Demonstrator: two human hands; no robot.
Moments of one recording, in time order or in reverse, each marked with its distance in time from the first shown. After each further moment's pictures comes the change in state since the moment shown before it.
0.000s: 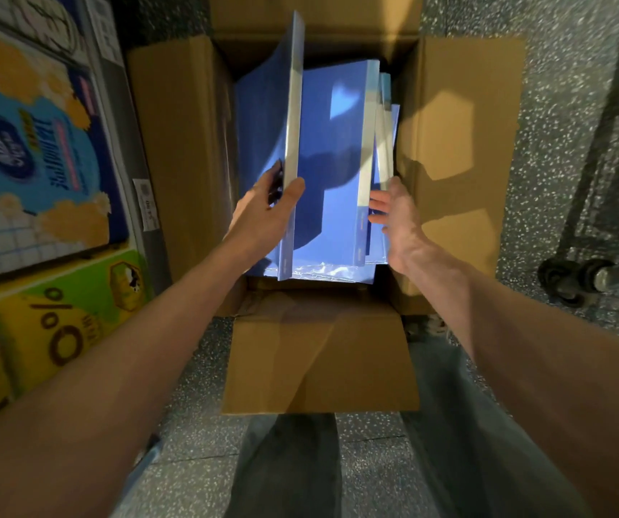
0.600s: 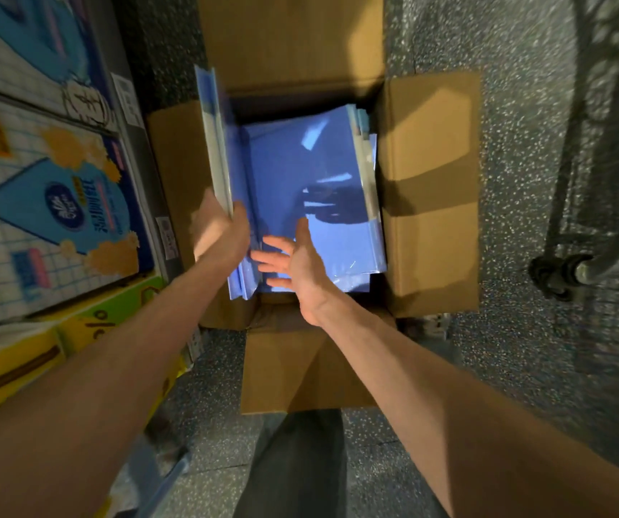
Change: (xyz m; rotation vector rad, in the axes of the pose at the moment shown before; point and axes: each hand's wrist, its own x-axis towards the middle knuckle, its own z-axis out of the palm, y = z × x) left_hand -0.023 0.034 -0.046 0.249 0.404 -0.165; right_hand -0.100 -0.002 0.077 0.202 -0.440 0.136
